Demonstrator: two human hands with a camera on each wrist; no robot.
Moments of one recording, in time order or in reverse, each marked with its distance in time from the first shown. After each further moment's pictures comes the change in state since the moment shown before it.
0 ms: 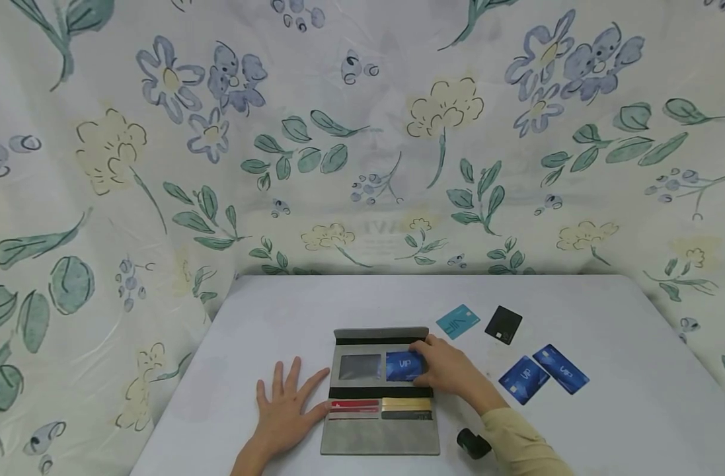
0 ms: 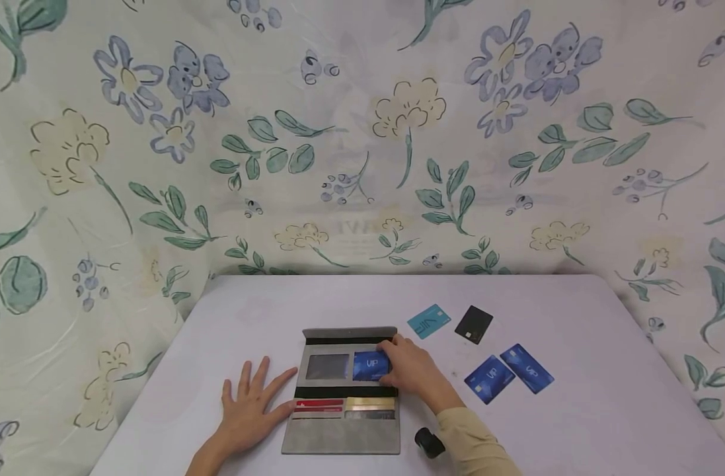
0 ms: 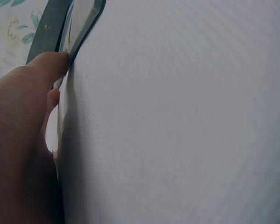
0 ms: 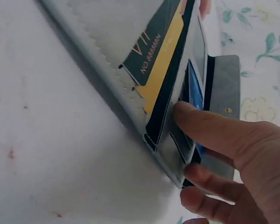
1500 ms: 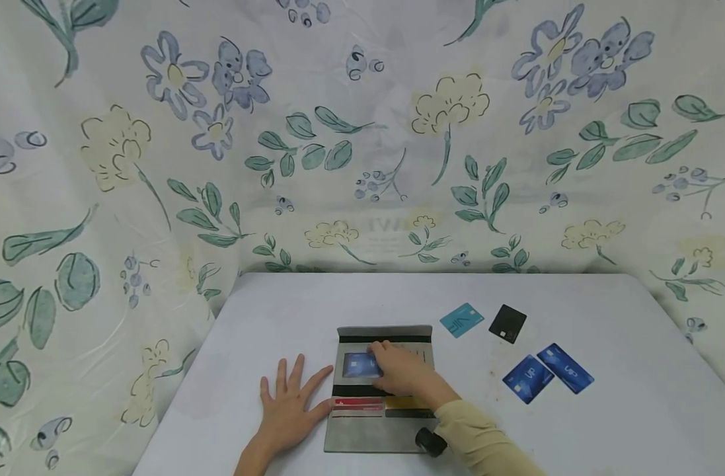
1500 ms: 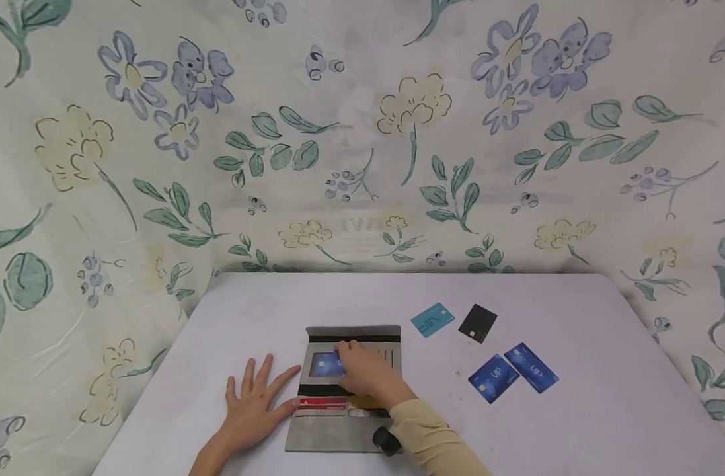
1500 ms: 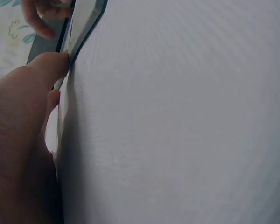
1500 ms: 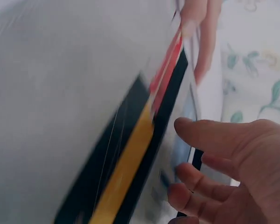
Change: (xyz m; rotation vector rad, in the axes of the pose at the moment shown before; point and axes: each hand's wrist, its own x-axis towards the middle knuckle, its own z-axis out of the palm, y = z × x) left_hand -0.001 0.001 0.000 -0.022 0.011 0.011; right_hand 0.022 -0.067 0.019 -0.081 -0.114 -0.108
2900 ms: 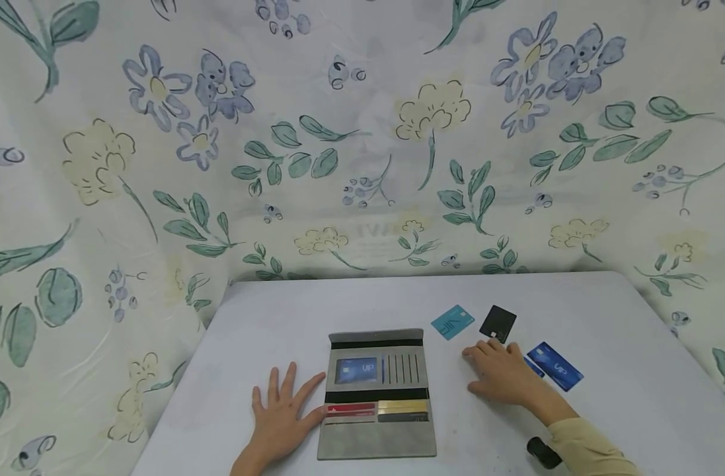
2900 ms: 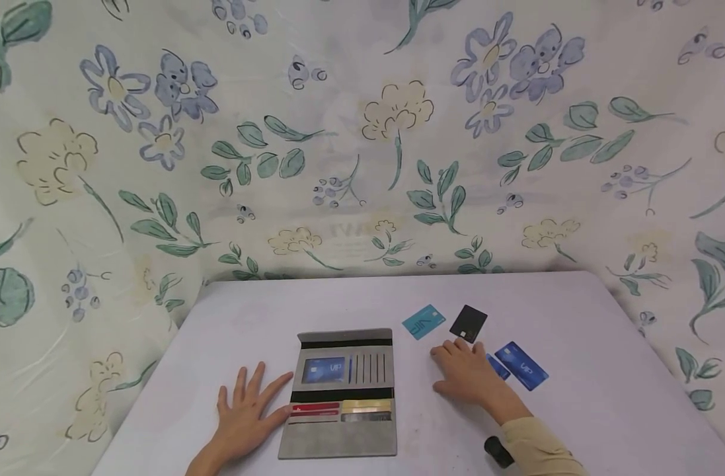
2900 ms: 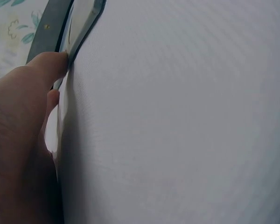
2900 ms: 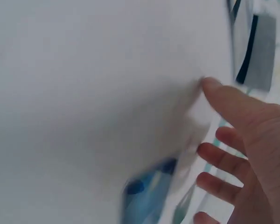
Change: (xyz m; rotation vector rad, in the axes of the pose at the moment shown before) left_hand 0.003 -0.001 0.001 0.028 -0.016 -0.025; right_hand -0.097 0.143 -0.027 -0.209 0.132 0.135
